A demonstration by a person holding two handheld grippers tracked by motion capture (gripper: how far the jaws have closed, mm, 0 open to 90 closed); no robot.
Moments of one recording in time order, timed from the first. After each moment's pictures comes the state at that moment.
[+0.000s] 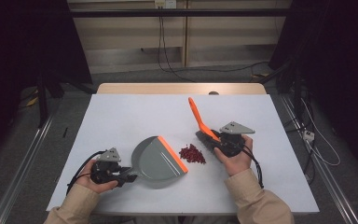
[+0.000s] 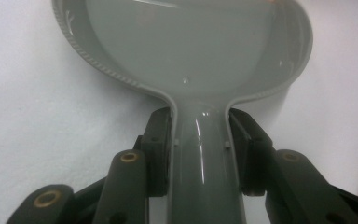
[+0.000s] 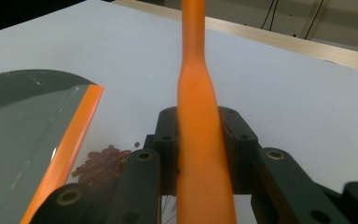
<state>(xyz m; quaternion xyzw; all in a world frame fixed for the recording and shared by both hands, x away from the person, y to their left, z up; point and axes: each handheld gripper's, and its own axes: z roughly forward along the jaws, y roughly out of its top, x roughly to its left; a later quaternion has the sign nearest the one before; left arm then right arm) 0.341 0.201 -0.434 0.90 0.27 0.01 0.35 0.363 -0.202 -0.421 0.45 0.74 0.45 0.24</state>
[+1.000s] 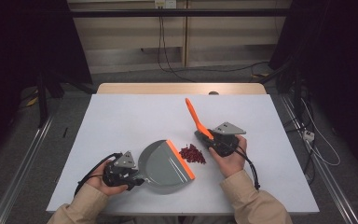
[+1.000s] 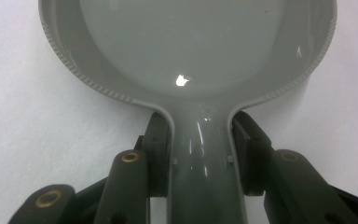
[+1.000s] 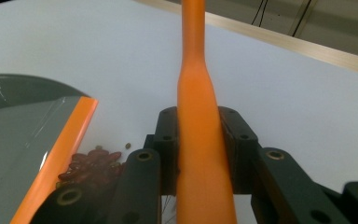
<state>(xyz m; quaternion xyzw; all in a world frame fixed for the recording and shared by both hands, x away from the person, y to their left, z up) 0.334 0.166 -0.430 0.93 0.21 0.03 0.31 0.369 -0.185 -0.430 0.44 0.74 0.42 0.27</state>
